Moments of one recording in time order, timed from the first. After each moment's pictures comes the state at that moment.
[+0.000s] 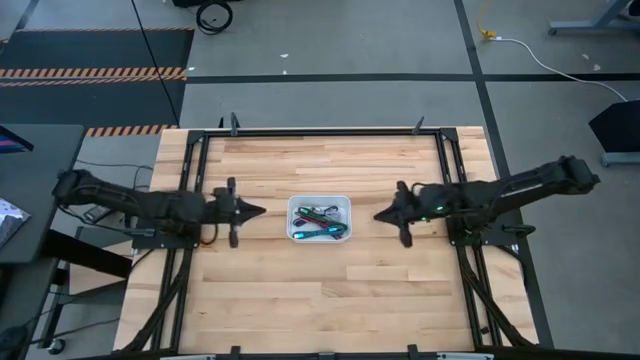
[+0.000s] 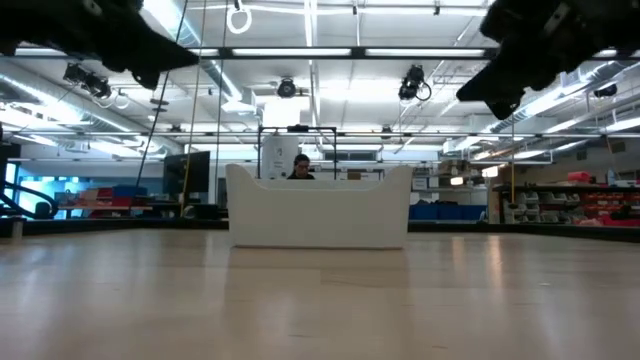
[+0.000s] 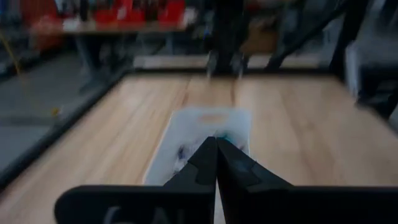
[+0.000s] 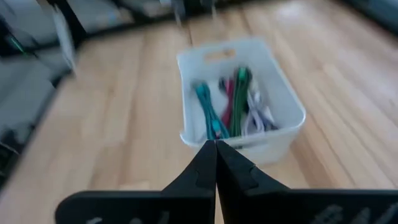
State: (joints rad) left arm -0.20 0.64 0.32 0.13 -0.36 -0.03; right arm 0.13 0.88 0.48 -0.08 0.13 0.27
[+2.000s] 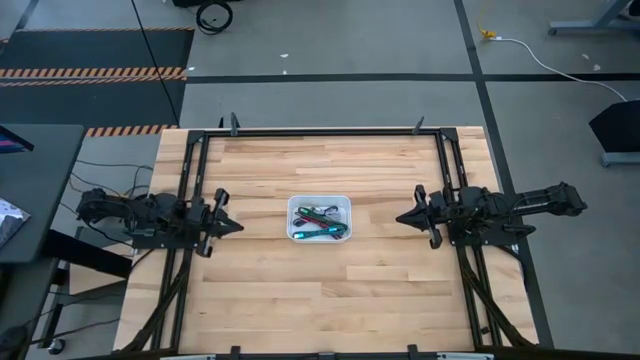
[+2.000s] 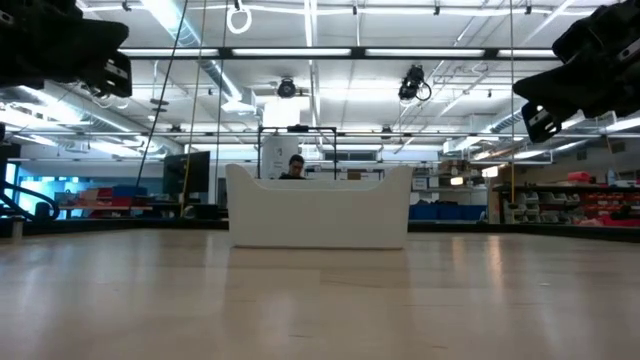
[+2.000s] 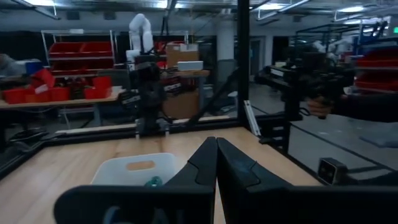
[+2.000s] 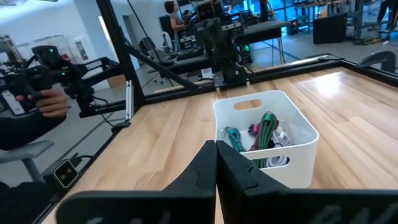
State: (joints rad) left arm -0.20 0.00 0.01 0.16 -0.01 0.02; right arm 0.09 0.14 0.01 0.10 -0.02 0.23
